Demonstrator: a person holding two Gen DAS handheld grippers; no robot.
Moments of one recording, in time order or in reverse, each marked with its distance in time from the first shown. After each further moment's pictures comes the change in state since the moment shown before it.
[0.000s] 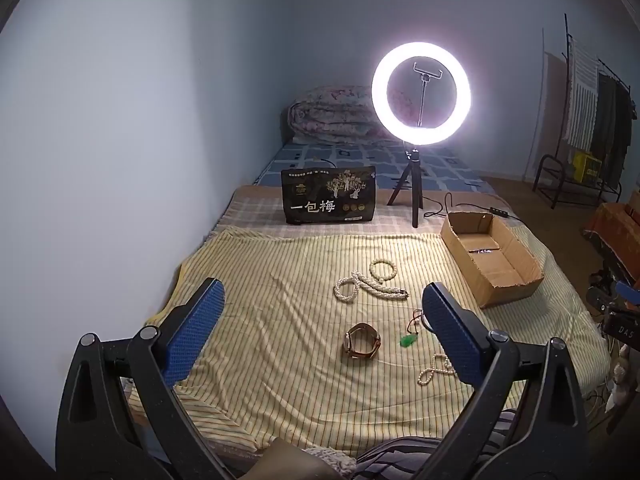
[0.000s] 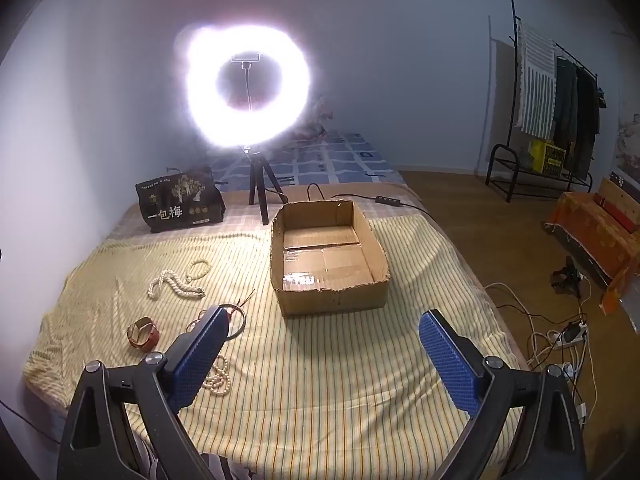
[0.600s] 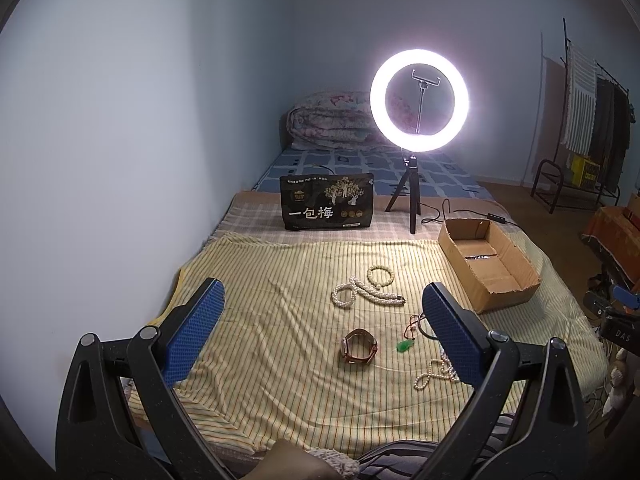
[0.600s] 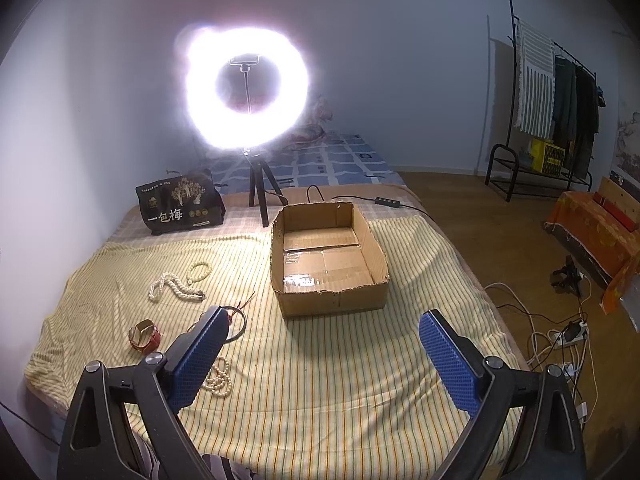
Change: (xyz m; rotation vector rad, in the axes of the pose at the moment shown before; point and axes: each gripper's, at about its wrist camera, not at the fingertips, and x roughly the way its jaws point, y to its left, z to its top) left arm -0.009 0.000 0.009 -0.004 -0.022 -0.007; right arm -0.001 0.001 0.002 0.000 -0.003 -0.003
